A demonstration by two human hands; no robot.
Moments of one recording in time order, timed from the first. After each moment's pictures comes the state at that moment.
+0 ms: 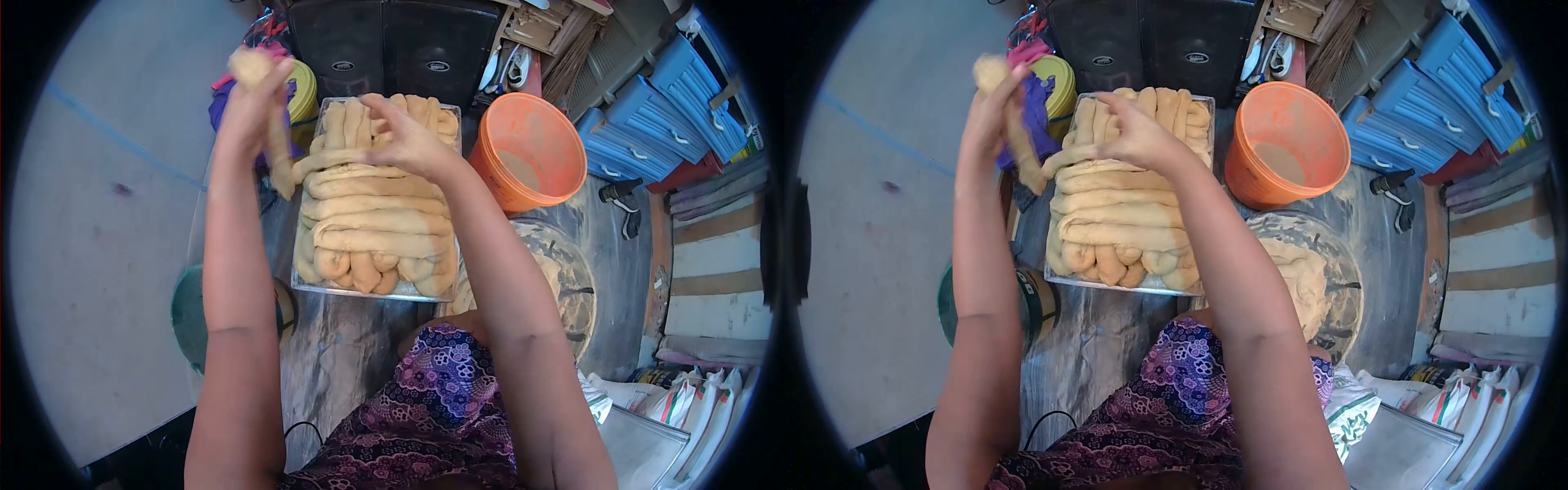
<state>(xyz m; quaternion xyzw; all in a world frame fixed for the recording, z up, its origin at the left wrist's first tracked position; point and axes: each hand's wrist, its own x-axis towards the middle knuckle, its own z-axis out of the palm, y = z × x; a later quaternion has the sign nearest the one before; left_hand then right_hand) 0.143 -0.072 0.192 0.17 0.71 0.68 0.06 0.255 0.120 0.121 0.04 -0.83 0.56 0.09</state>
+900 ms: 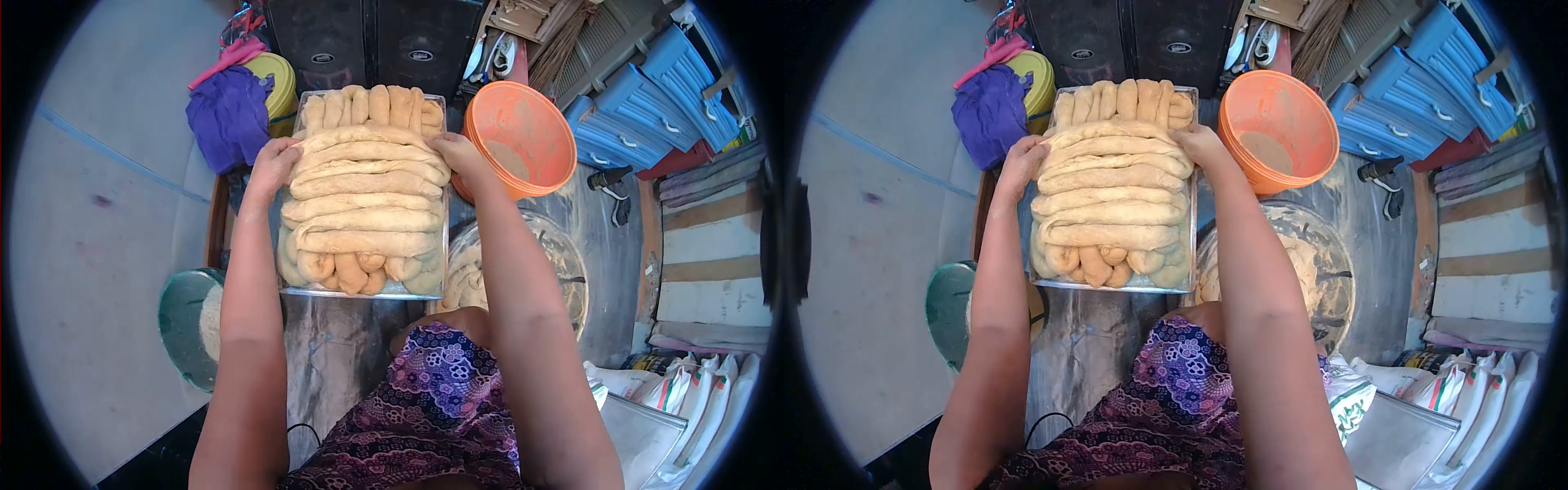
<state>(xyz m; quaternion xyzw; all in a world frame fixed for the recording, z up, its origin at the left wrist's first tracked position) 0.131 -0.085 0.045 0.16 0.77 0.58 0.19 0.261 0.232 0.002 -0.27 -0.77 0.57 0.01</state>
